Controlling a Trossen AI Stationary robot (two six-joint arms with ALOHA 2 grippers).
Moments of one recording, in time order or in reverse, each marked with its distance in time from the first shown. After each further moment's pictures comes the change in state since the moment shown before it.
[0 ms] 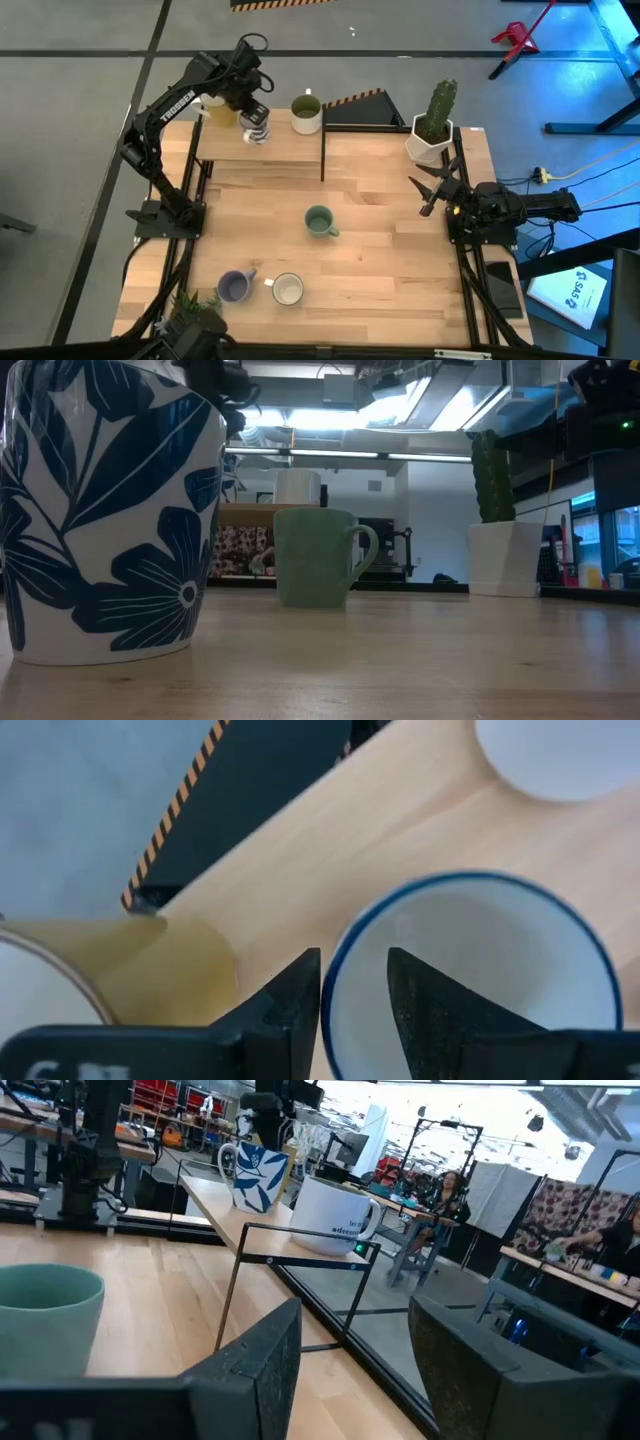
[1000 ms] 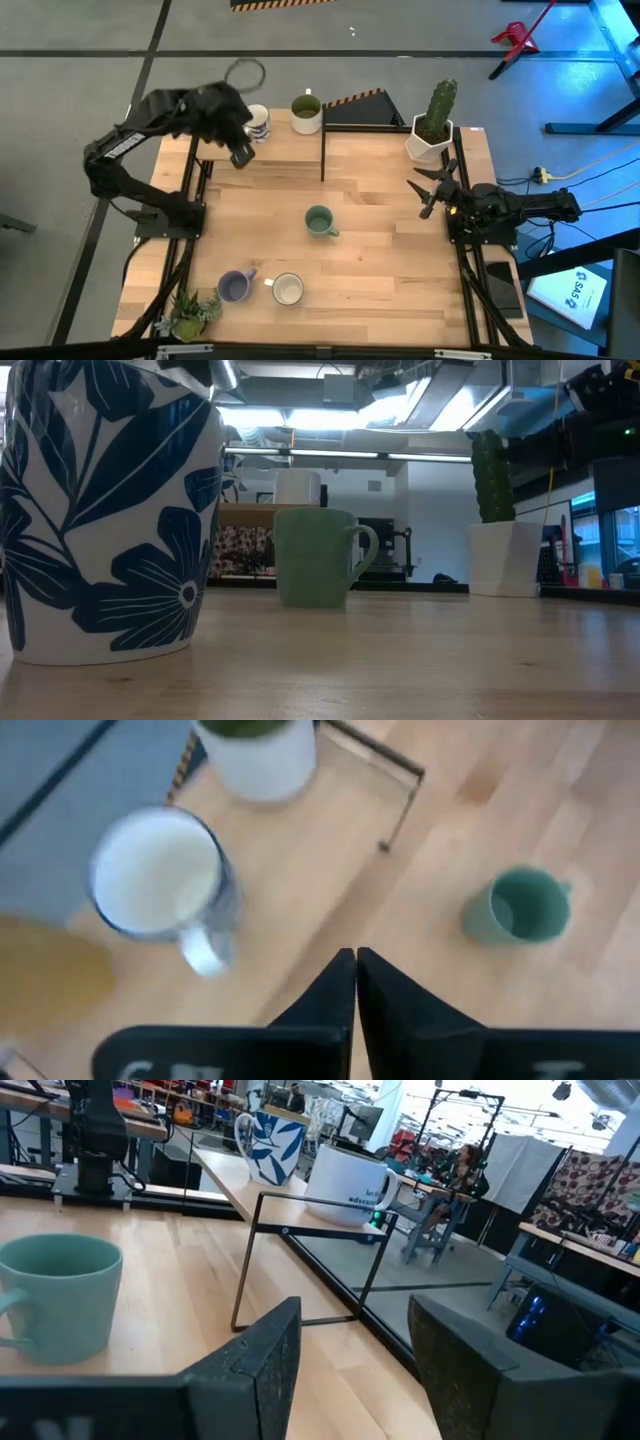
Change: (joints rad) left arm -0.494 -0.338 -0.016 -0.068 -0.066 -0.172; right arm 0.000 0.000 0.000 -0.088 -0.008 0.075
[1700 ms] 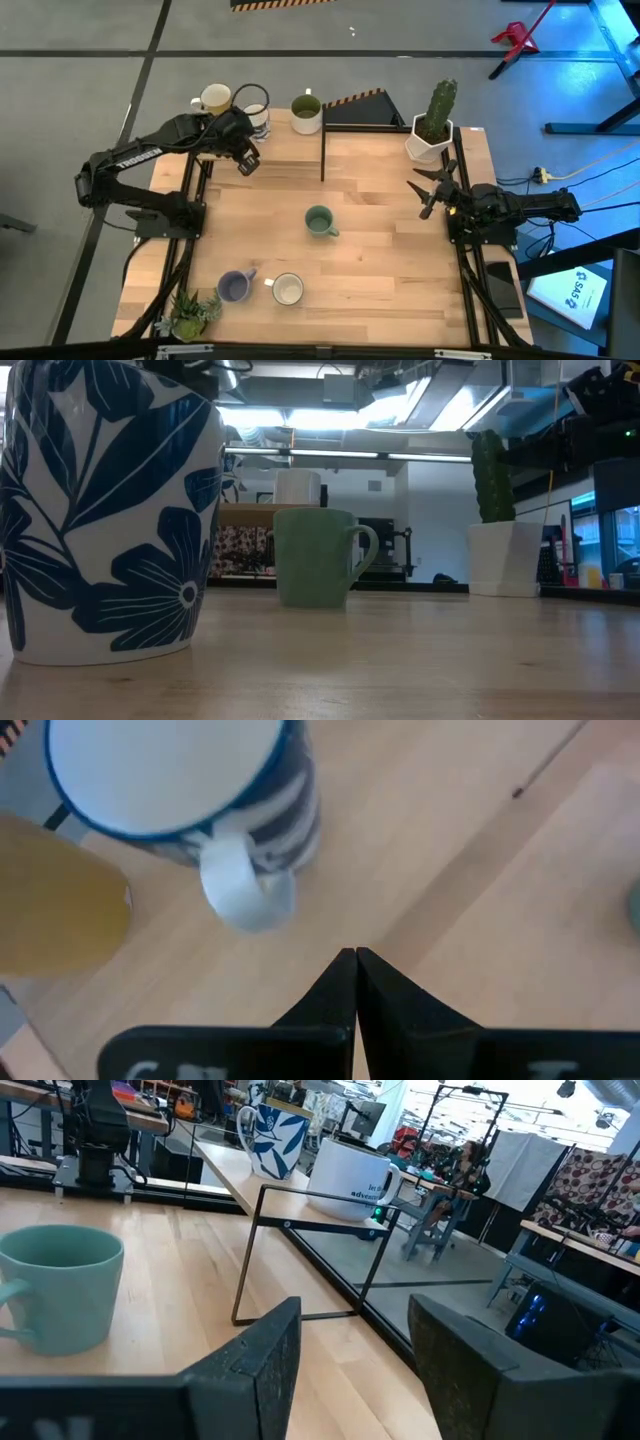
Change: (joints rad) left arm 0.073 -0.145 -0.540 0.308 -0.152 0.008; right arm 0.000 0.000 0.000 -0.017 -0.002 0.000
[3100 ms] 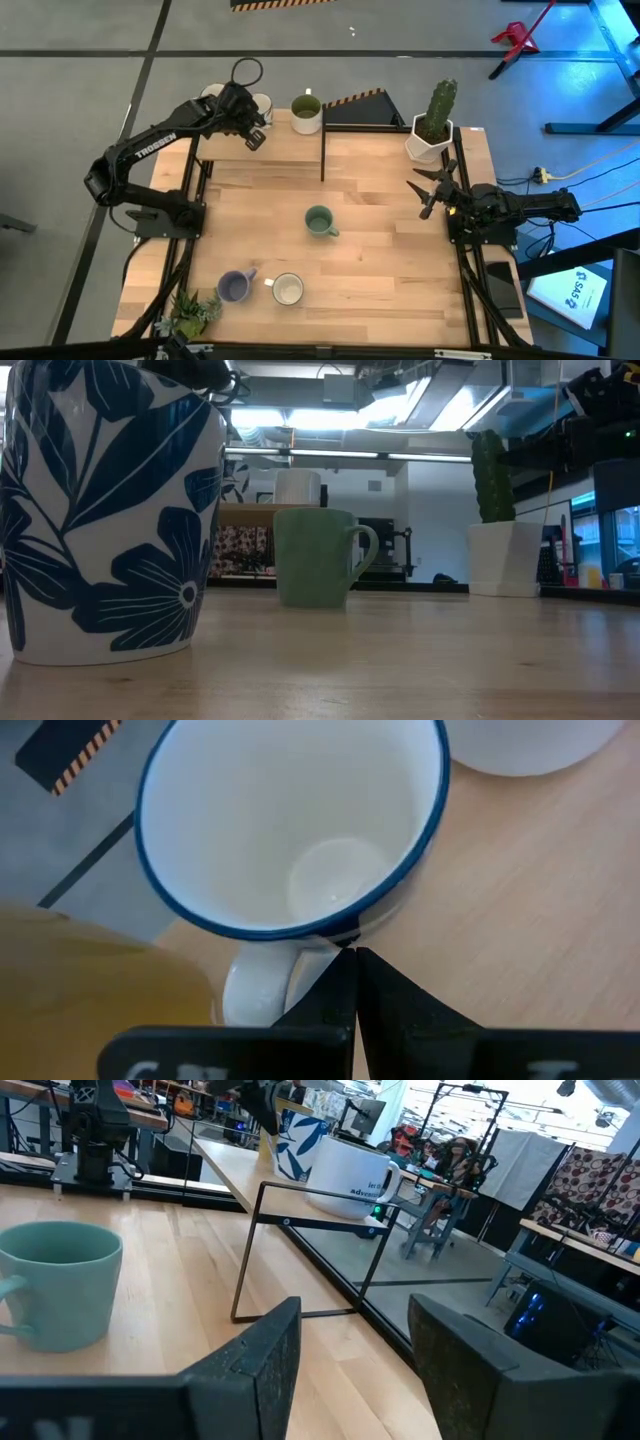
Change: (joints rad) left arm 0.280 0.109 -0.035 0.284 0.048 0.226; right arm 0.000 0.000 0.000 -0.006 0.002 0.000
